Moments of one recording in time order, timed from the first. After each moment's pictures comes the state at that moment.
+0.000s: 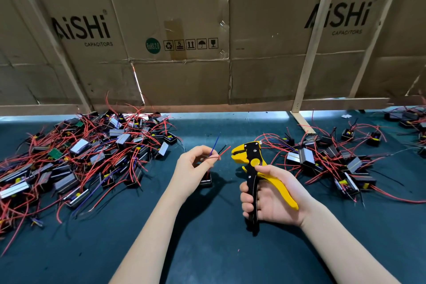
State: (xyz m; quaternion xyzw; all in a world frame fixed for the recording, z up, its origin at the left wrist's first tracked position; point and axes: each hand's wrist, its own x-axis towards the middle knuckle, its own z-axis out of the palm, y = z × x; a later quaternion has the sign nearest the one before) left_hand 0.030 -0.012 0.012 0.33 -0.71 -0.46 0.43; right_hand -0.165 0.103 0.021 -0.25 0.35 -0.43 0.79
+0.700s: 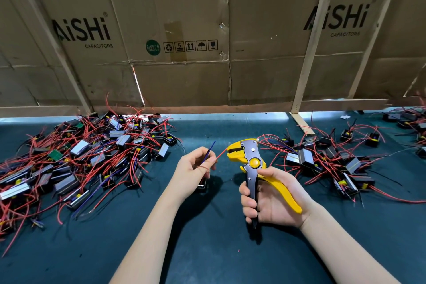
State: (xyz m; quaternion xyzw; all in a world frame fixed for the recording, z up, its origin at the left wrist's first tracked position) left_hand 0.031 -0.016 0.009 0.33 -0.71 -0.48 0.40; right_hand -0.166 0.104 0.017 -0.32 0.28 -0.40 0.81
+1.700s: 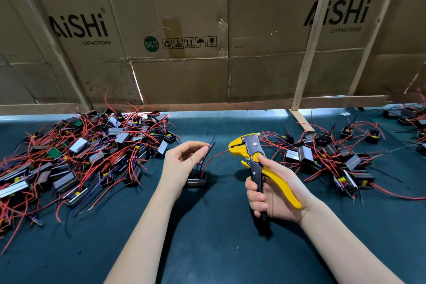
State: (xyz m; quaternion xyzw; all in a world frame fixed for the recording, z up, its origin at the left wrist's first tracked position) left_hand 0.038 -0.020 0.014 0.31 -0.63 -0.50 0.50; right_hand -0.171 0.102 0.018 -0.31 0.36 -0.41 0.78
